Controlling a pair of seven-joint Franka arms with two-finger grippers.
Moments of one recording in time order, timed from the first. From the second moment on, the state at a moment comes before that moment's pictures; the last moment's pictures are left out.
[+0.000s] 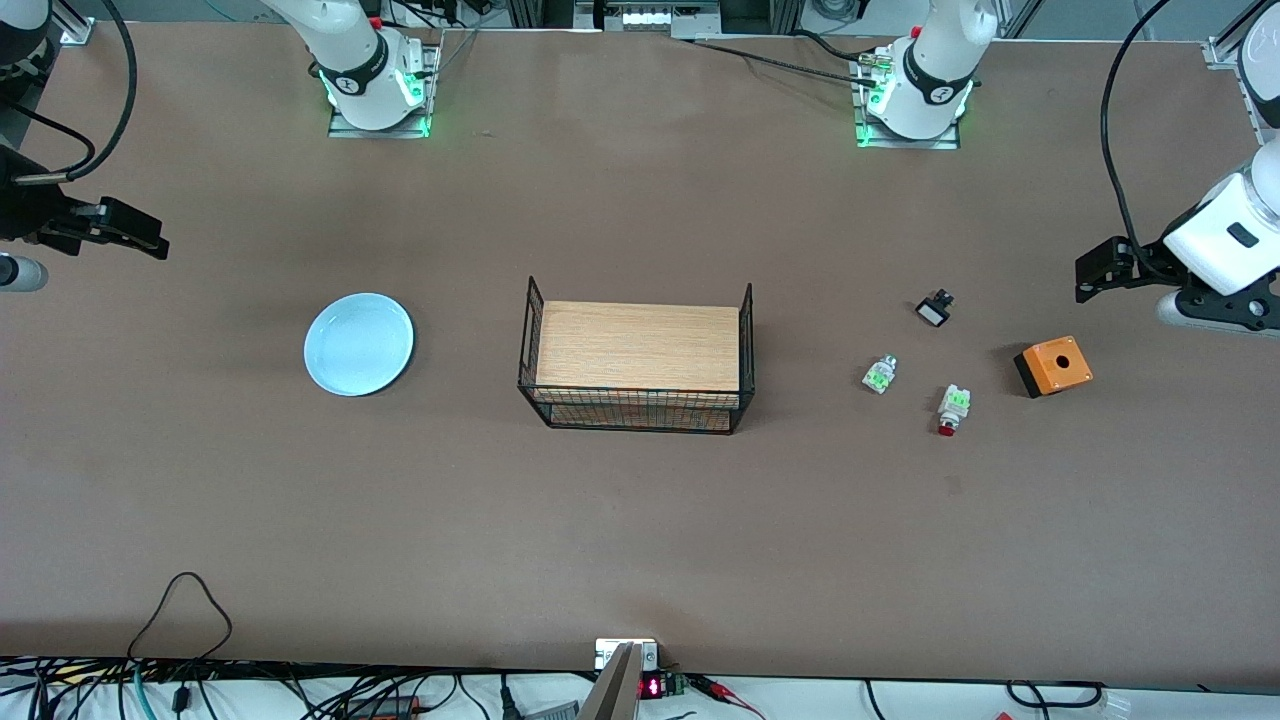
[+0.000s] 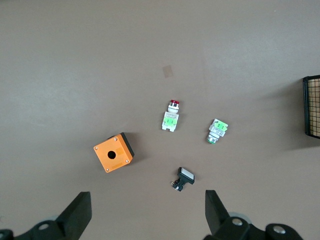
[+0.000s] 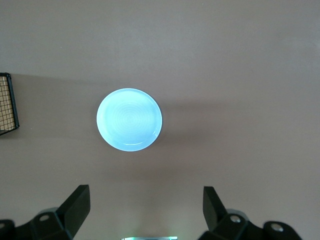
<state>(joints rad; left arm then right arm) -0.06 0.07 0.06 -1.64 0.04 1.71 0.15 0.11 0.07 -0.14 -1.54 -0.03 1.51 0.00</state>
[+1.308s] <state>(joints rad) -0.06 0.07 0.06 -1.64 0.04 1.71 0.15 0.15 0.29 -0.14 -1.99 -0.02 2.18 -0.01</state>
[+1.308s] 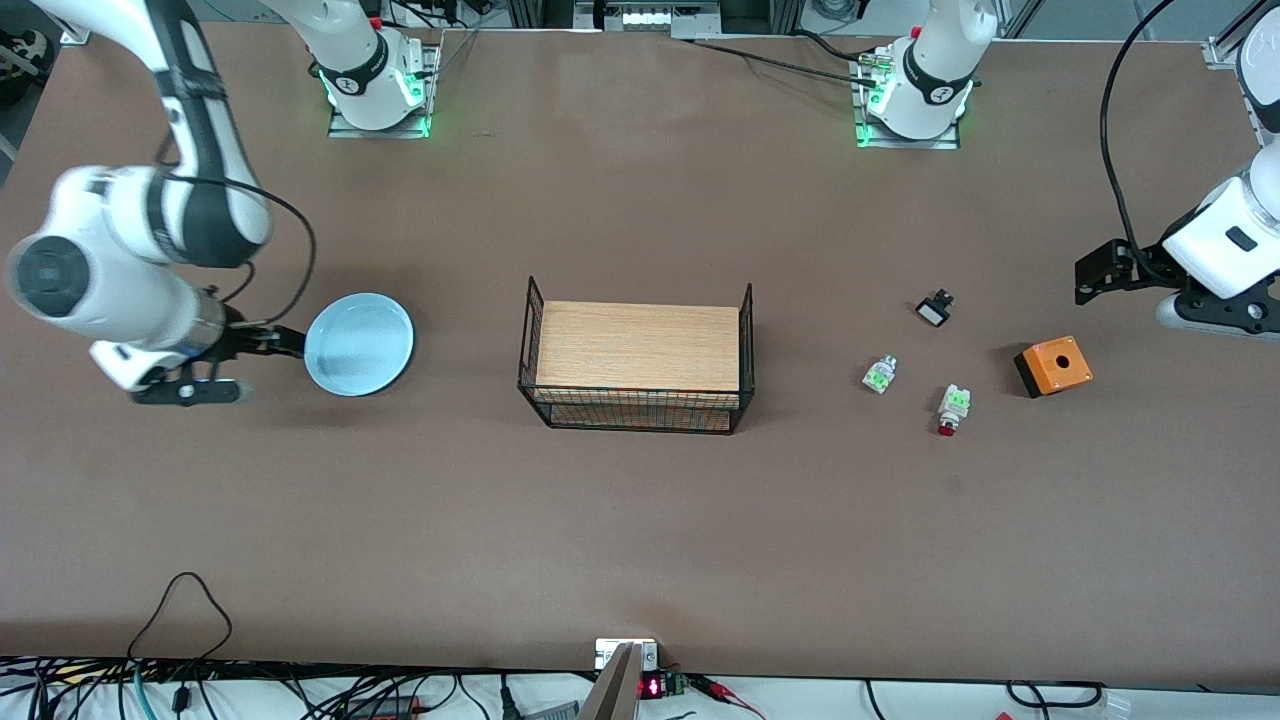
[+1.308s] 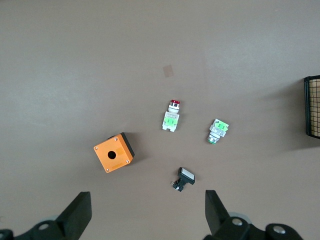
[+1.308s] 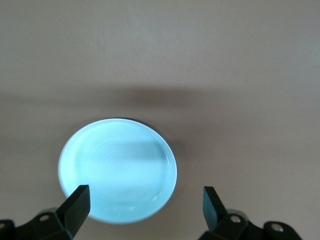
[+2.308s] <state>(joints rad) -0.06 0.07 0.06 -1.64 0.04 1.71 0.15 0.05 0.42 -0.14 -2.16 -0.02 2.44 -0.19</state>
